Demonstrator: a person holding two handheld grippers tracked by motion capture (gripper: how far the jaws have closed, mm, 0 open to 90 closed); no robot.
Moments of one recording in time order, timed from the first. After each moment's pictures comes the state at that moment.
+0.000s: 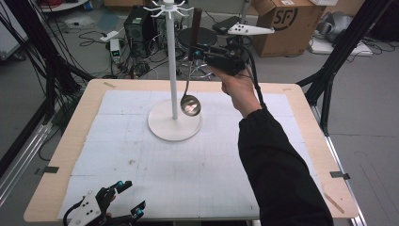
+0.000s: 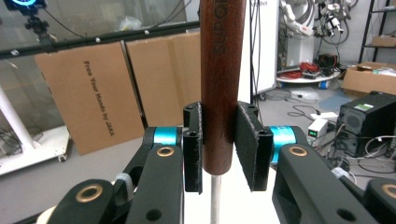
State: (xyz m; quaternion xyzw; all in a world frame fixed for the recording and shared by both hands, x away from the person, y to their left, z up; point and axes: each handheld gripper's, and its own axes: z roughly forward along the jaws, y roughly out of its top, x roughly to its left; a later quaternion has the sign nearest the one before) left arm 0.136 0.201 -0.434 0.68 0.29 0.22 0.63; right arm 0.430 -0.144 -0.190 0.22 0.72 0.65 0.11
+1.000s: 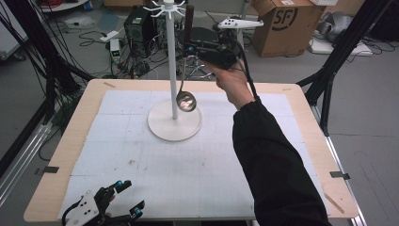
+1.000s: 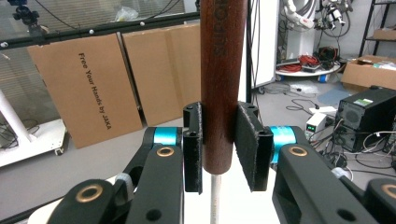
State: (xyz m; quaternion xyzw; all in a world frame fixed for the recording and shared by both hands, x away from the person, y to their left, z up) left arm 0.136 0.204 -0.433 0.67 0.29 0.21 0.64; right arm 0.446 -0.129 -0.187 0.23 0.73 0.64 0.11
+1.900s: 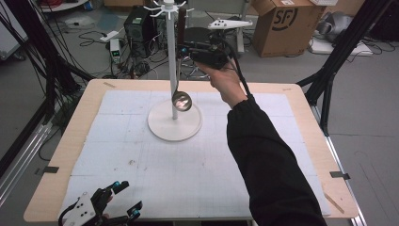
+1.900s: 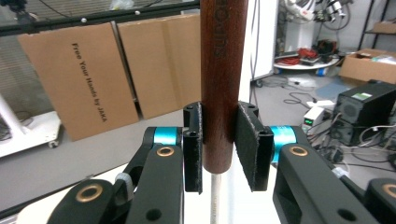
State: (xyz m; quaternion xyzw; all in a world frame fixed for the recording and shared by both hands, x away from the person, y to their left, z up) left arm 0.133 0.209 -0.432 0.67 0.30 0.21 0.65; right arm 0.454 -0.111 -0.193 0.23 0.74 0.63 0.12
